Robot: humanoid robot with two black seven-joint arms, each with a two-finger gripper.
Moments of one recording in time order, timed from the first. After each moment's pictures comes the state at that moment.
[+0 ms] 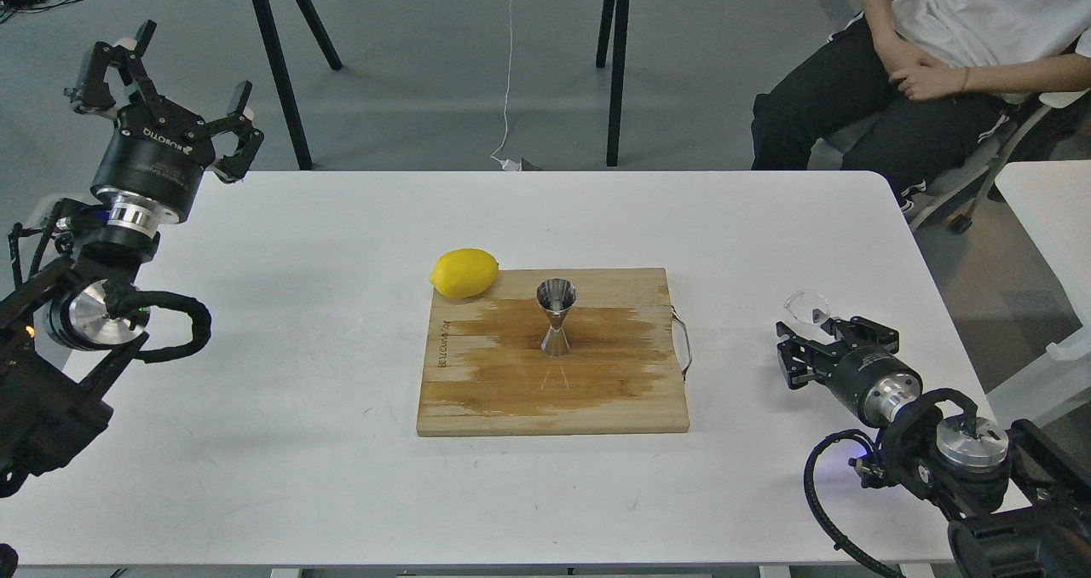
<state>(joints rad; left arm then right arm) -0.55 0.50 -0.95 -0.96 0.06 -0.36 -0.47 0.20 -0.26 1.17 0.94 0.45 0.02 -0.16</state>
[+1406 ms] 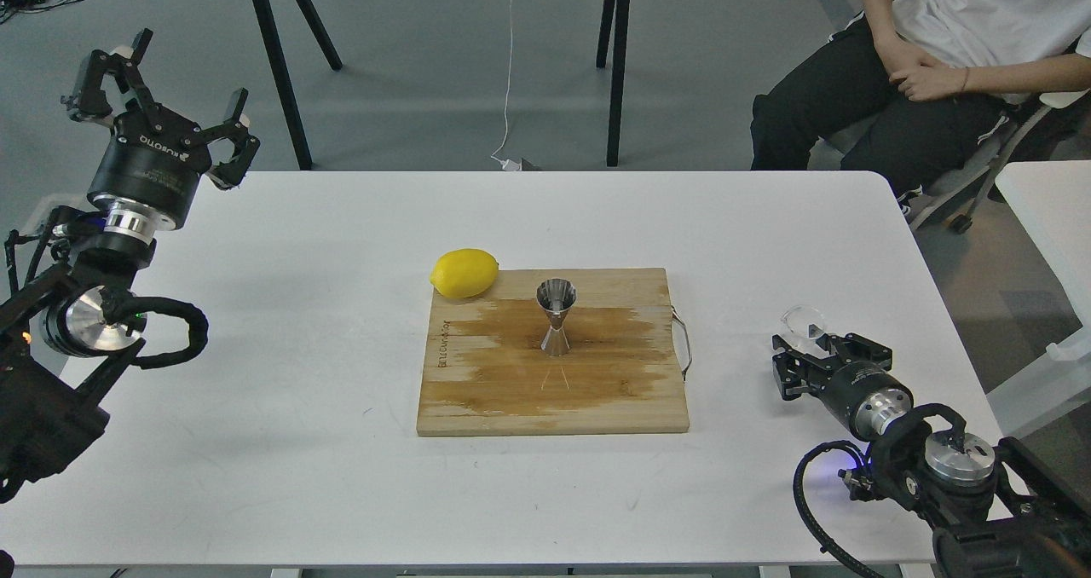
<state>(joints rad) -0.54 0.51 -0.95 -0.96 0.06 -0.36 -0.47 0.20 -0.23 1.19 0.88 0.45 0.05 -0.16</state>
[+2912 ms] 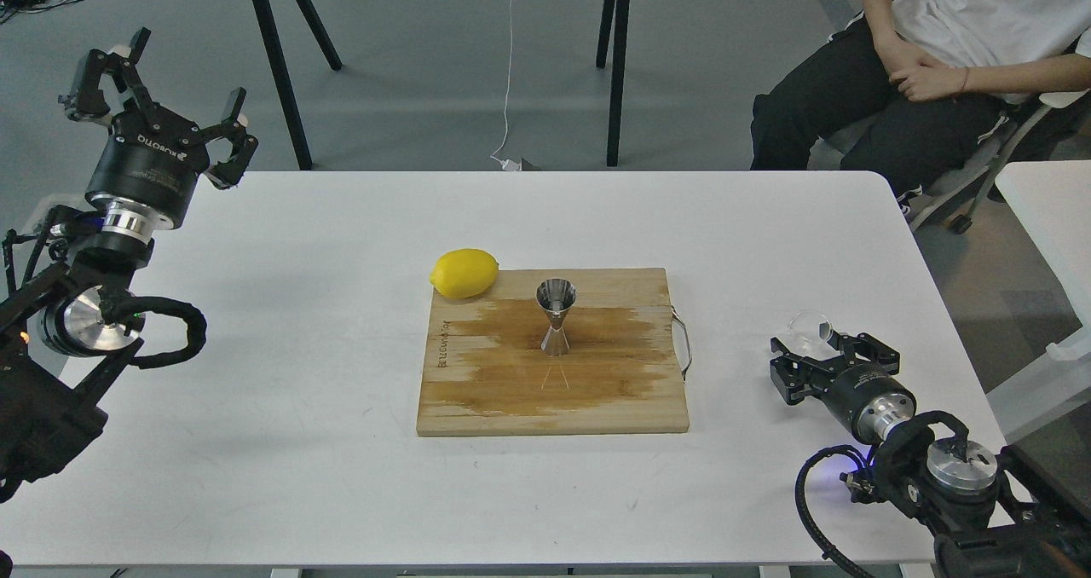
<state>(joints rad) -0.54 0.51 -0.95 -0.96 0.06 -0.36 -0.48 0.19 -0.23 1.18 0.87 0.45 0.10 -0.15</state>
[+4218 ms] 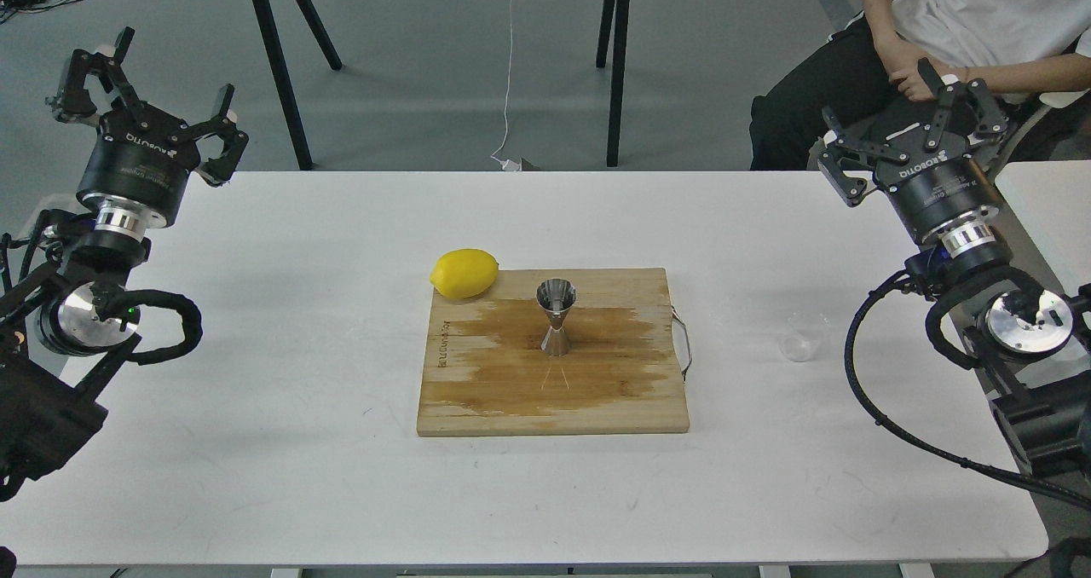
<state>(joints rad) -0.55 0.50 -0.97 -0.90 0.01 -0.36 -0.43 0.60 -0.38 1.17 0.90 0.14 0.48 0.06</state>
